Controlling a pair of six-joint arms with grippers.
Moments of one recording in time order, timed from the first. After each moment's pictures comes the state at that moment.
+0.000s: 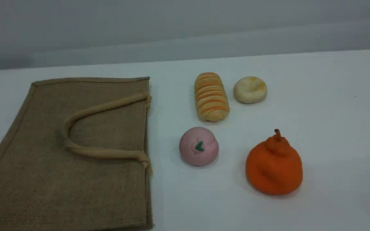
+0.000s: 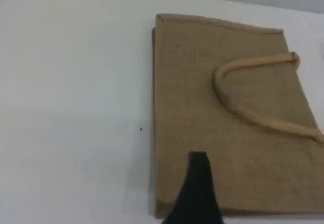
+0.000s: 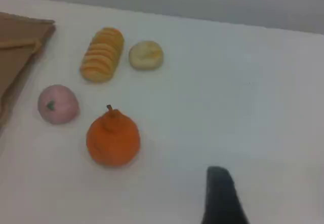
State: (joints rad) left arm 0.08 0.00 -0.52 -0.07 1.07 -0.04; right arm 0.04 0.00 -0.51 0.08 1.06 -0.06
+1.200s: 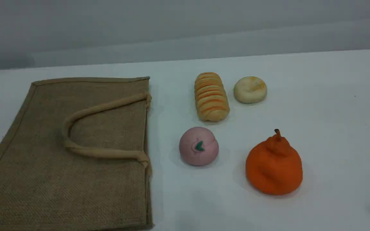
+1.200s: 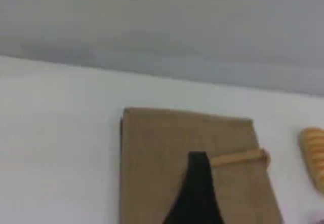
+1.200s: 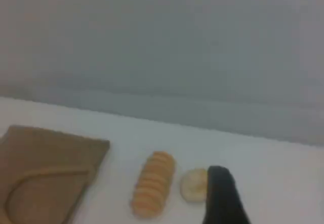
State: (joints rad) left arm 0.08 0.74 -0.81 -0.21 0.63 0.08; right arm 0.04 0.70 -0.72 0.53 0.47 -0.43
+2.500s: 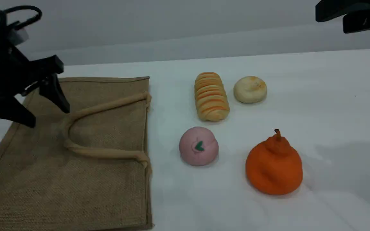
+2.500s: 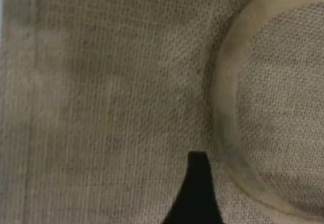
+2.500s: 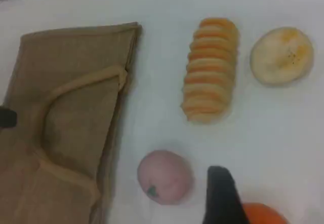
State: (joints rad) left arm -0.03 1.94 -1.09 -0.42 0.54 0.07; right arm 0.04 1.41 -0.74 1.24 0.45 -0.94
